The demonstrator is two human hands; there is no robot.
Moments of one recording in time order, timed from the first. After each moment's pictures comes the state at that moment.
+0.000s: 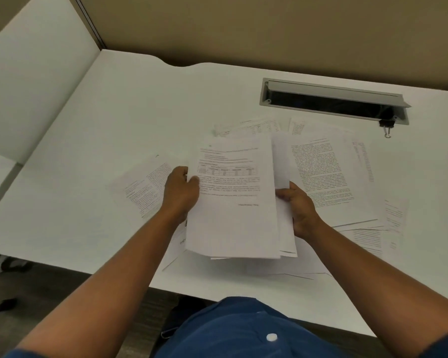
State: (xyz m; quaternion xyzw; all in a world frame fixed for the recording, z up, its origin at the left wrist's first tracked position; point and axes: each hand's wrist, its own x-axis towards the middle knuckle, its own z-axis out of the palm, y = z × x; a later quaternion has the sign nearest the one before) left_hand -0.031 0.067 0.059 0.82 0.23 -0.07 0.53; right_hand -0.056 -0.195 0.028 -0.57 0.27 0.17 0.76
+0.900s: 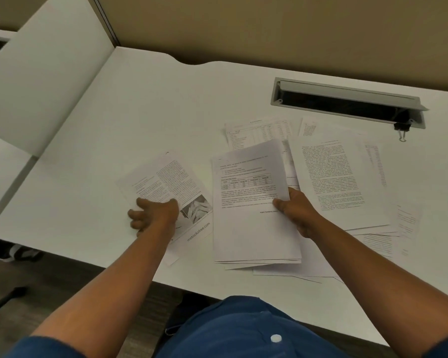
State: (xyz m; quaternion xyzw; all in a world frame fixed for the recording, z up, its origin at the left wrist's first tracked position) left_hand -0.060 0.126 -0.006 0.78 0.53 -0.13 0.29; right_hand -0.048 -0.188 0.013 -0.75 0.20 0.26 0.58
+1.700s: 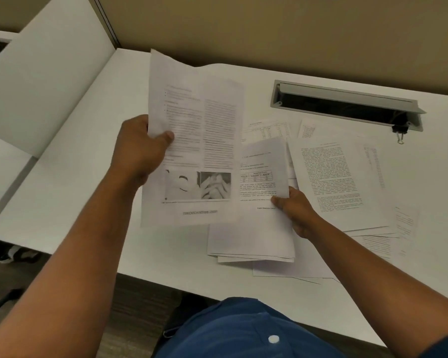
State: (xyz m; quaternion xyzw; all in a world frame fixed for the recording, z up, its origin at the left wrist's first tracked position) left_hand -0.010 0.127 0.172 0.85 0.16 0.03 0.50; right_hand -0.047 -0.182 0.019 -0.70 0.24 0.23 0.64
